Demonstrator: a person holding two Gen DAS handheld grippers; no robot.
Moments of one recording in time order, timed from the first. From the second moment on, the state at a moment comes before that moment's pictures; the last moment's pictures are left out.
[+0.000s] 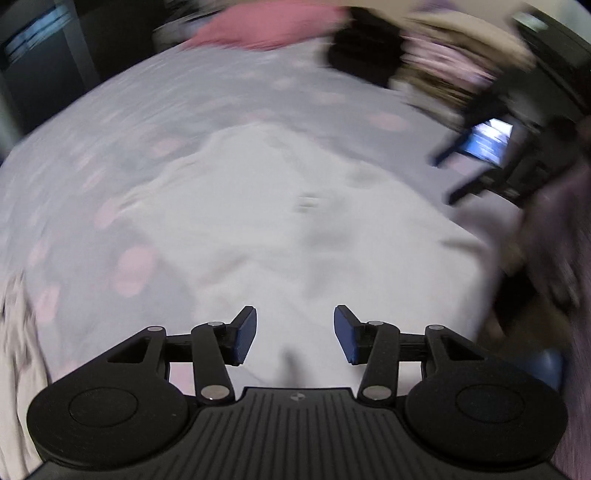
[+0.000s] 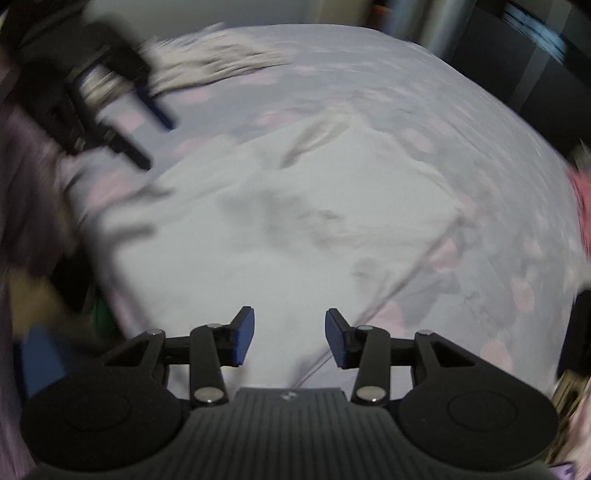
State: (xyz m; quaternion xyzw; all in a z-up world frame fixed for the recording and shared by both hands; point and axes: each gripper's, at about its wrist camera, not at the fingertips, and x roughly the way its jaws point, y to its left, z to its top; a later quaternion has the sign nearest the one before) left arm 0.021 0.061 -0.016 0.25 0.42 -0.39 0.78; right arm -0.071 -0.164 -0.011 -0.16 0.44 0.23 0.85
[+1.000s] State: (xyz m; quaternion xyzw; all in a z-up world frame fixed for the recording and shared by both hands) left arm 0.284 0.058 -0.117 -0.02 0.46 -0.24 0.85; right arm 0.206 -0.262 -0.102 0.15 0.46 0.09 0.87
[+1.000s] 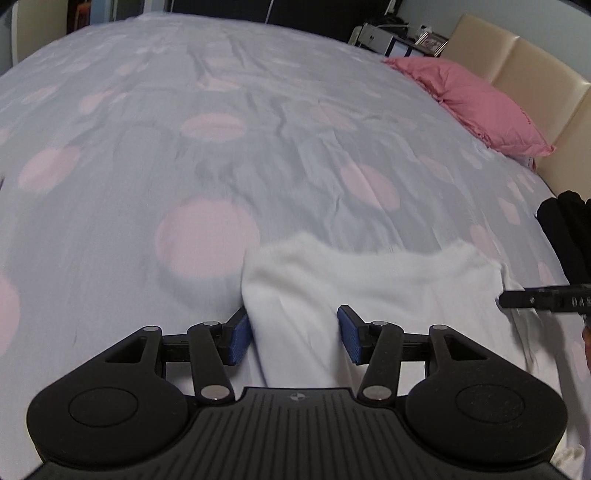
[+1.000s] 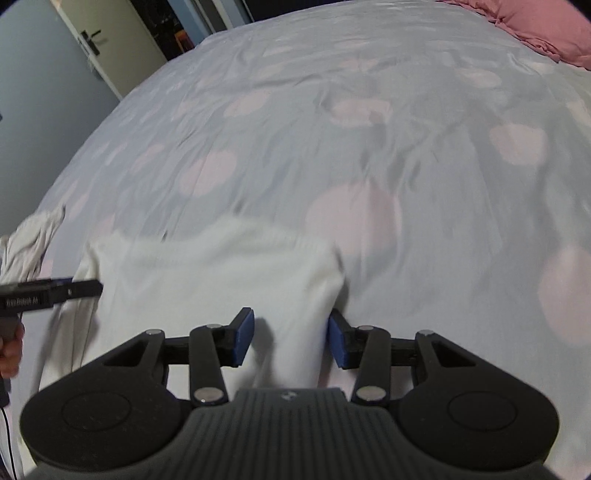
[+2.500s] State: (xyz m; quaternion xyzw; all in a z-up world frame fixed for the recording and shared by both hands) left arm -0.023 0.133 0.034 0.18 0.35 -0.46 0.80; right arm -0.112 -0.243 0.041 -0.06 0.32 0.32 0.89
